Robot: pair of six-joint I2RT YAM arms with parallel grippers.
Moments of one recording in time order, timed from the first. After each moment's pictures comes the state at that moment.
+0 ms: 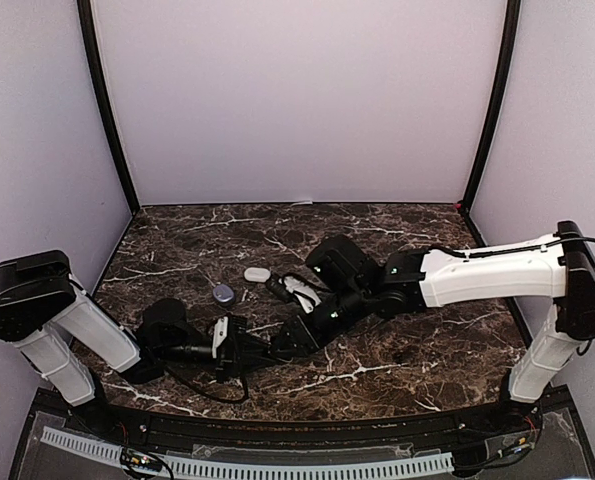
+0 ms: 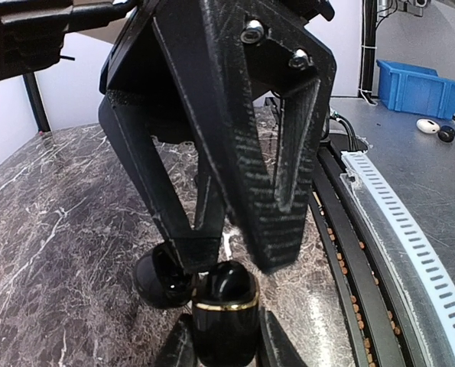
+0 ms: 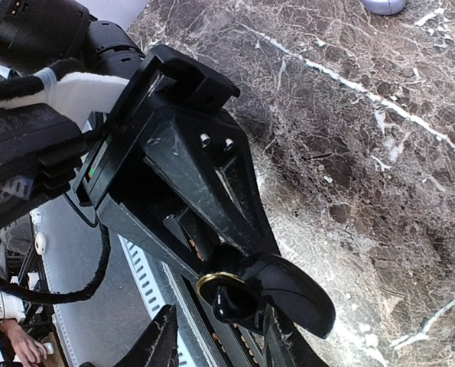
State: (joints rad) left arm -0.93 1.60 0.26 1.16 0.59 0.18; right arm 1.14 1.67 1.19 -0.35 -0.41 0.47
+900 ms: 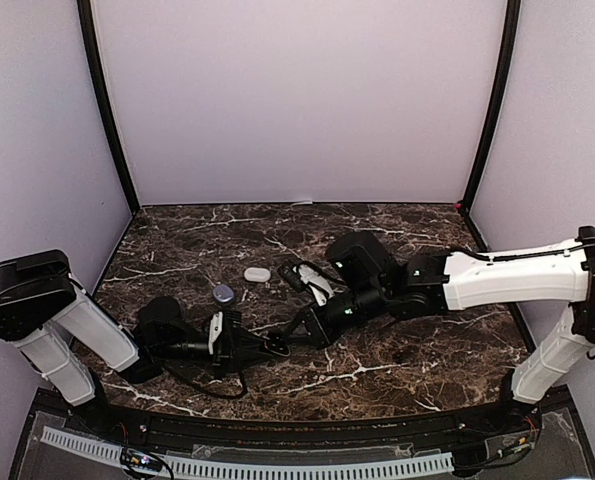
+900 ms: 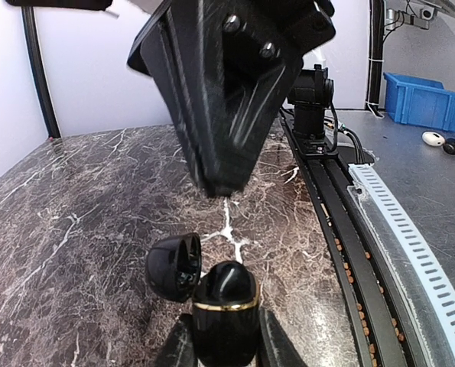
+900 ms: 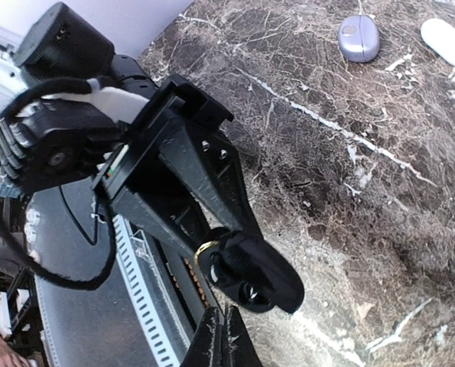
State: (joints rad) left arm -0.90 1.60 0.25 1.21 0.59 0.14; right arm 1.14 1.54 1.09 -0.26 -0.33 0.46
